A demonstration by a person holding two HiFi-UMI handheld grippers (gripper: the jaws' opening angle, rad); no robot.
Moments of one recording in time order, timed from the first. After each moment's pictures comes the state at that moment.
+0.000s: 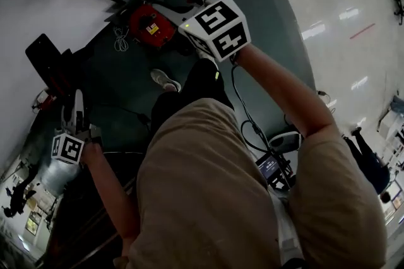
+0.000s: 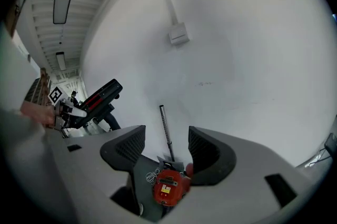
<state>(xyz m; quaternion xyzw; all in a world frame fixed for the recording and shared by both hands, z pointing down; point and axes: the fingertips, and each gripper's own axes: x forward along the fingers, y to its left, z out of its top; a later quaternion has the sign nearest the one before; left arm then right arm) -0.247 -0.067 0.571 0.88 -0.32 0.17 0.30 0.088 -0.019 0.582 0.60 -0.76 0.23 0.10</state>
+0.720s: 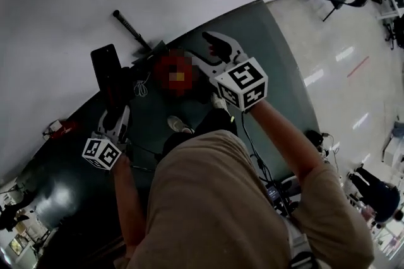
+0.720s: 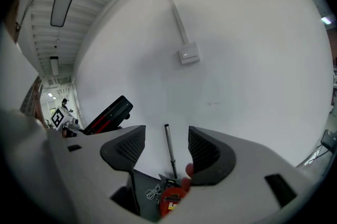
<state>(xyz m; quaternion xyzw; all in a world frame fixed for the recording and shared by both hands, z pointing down) -0.244 -0.076 0.564 0.93 -0.20 0.14 0.27 0.023 -0.025 0.501 0.65 -0.74 0.18 0.04</state>
